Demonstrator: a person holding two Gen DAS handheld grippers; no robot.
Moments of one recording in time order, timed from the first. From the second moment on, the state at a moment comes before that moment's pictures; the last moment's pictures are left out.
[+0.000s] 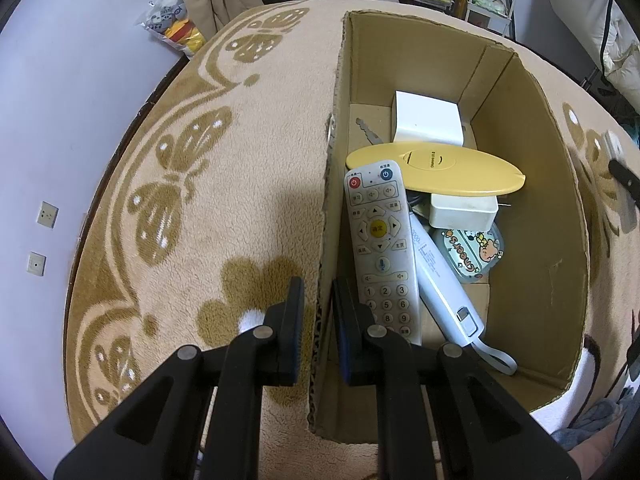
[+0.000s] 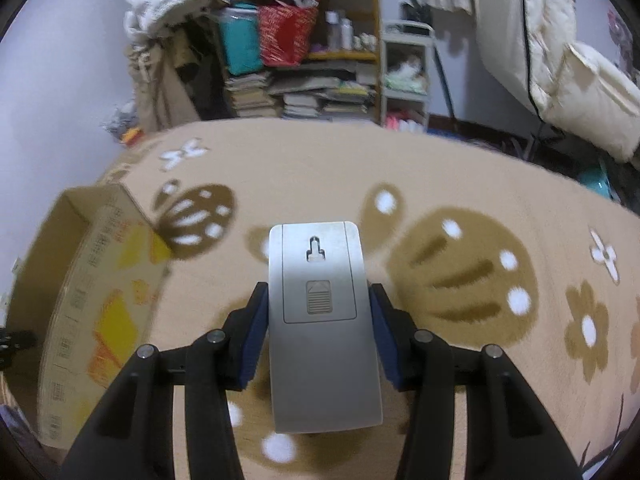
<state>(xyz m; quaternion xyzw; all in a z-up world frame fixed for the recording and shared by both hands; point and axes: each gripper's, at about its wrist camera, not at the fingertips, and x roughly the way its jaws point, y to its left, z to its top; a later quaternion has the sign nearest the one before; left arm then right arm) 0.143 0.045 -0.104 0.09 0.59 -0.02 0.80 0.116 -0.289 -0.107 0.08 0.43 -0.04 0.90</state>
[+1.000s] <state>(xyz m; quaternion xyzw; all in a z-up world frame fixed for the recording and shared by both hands) 0.143 0.047 -0.103 0.08 0.59 -0.02 0.80 0.140 -0.099 -0.066 0.04 0.41 0.14 0.90</state>
